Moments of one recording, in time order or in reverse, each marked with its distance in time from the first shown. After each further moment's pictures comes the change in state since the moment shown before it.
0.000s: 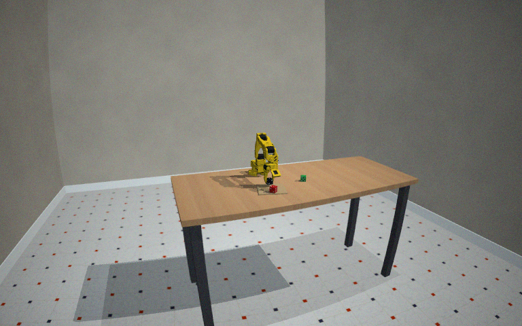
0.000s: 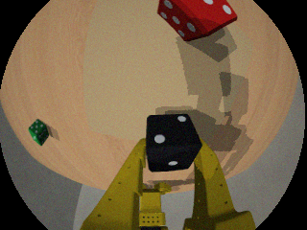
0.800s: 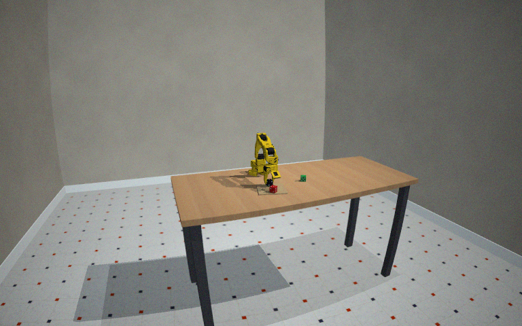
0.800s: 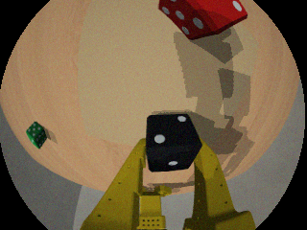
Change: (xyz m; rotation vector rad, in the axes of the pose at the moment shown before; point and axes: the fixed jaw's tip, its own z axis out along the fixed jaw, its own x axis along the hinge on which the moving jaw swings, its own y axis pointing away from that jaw) arm 0.000 0.000 0.007 0.000 0.002 0.000
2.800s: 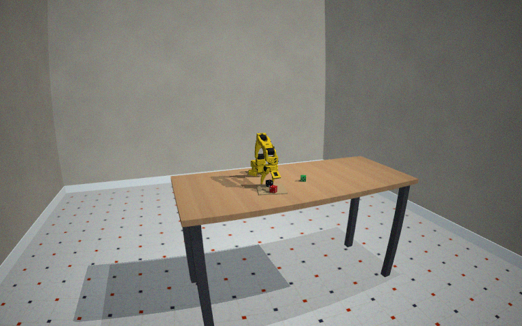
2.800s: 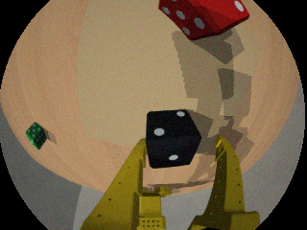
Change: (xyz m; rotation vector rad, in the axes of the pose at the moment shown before) arm 0.000 0.000 0.001 0.000 -0.002 0.000
